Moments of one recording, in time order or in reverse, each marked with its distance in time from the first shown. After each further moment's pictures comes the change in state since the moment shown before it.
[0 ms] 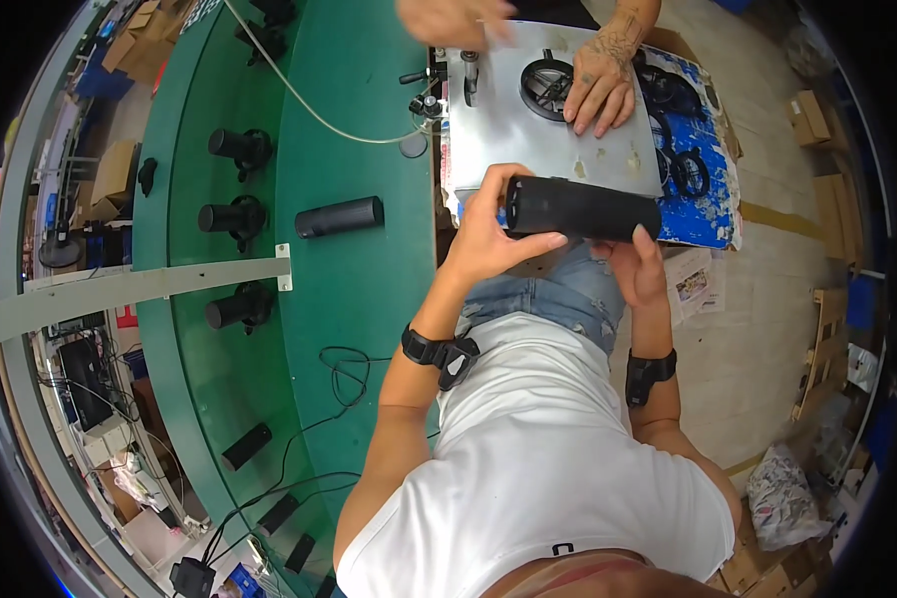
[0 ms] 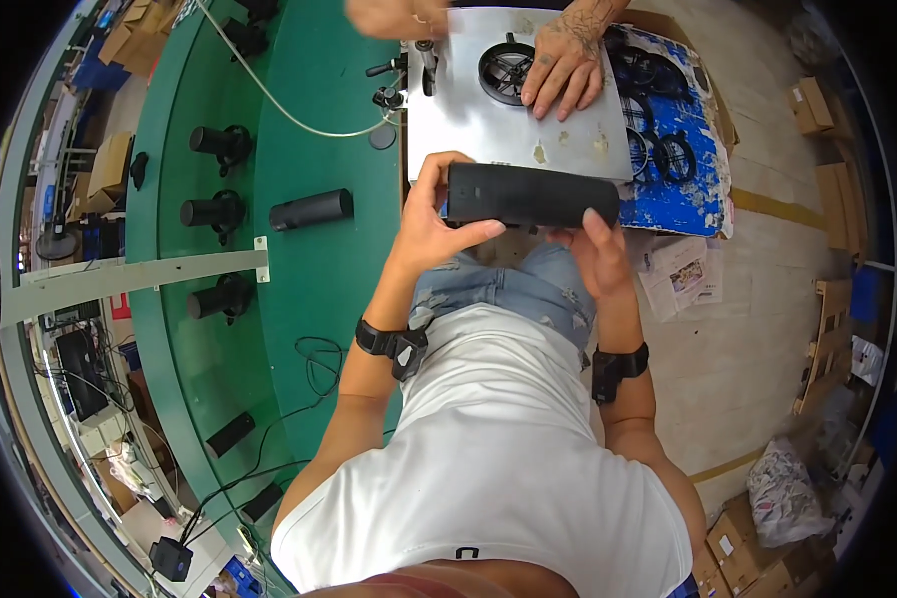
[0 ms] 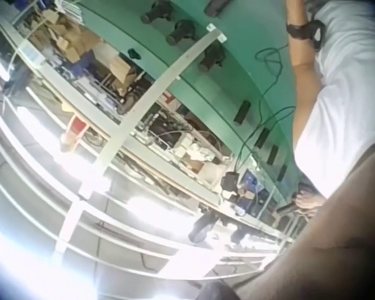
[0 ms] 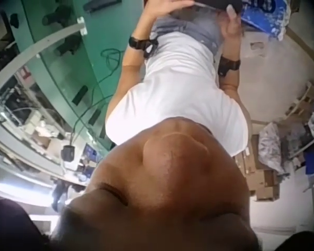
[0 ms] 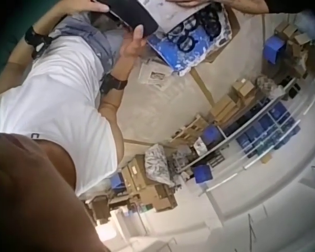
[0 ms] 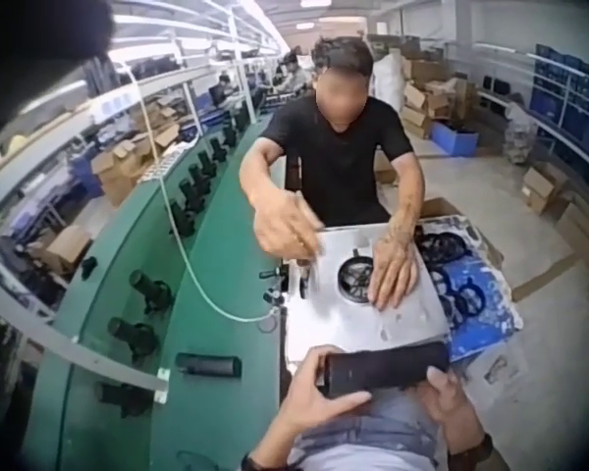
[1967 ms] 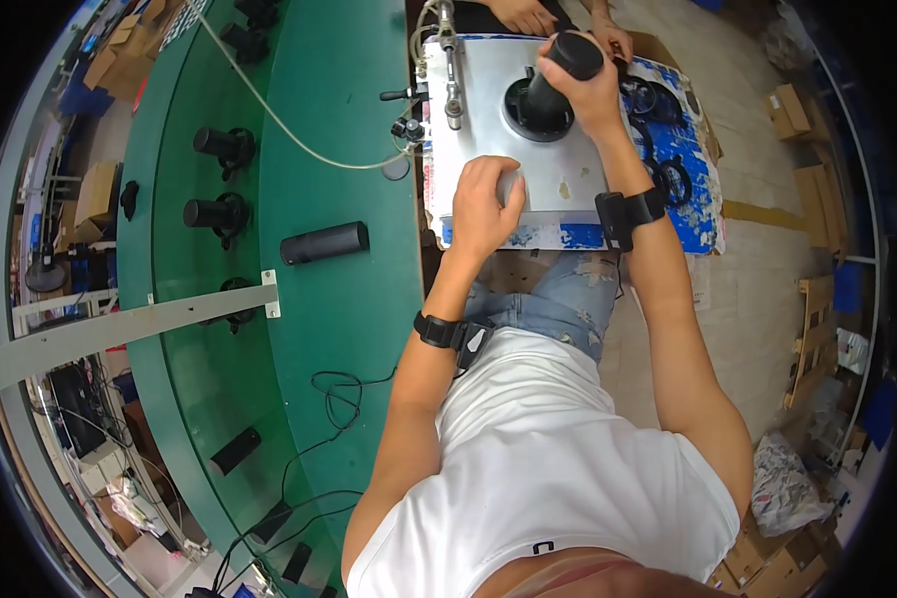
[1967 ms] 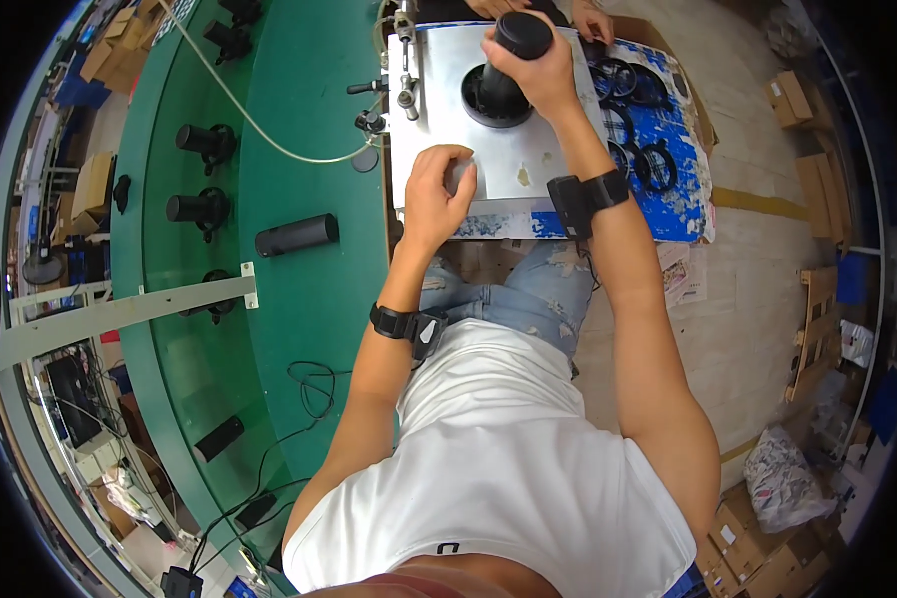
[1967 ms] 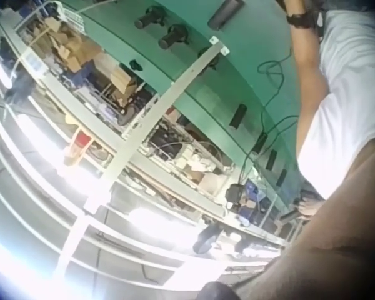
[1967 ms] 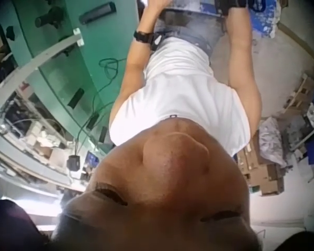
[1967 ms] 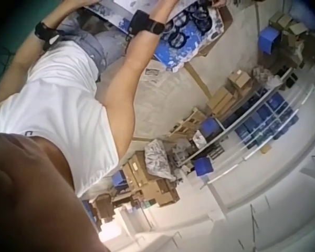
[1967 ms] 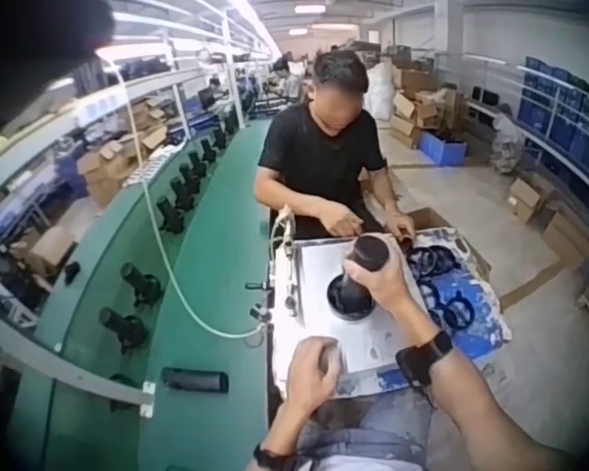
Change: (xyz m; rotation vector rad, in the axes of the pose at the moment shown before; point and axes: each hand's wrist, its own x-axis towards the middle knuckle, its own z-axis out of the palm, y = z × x) left_hand 0.049 -0.055 0.011 0.533 0.230 0.249; right_hand 0.219 -0.063 0.051 -0.613 -0.064 -0.811
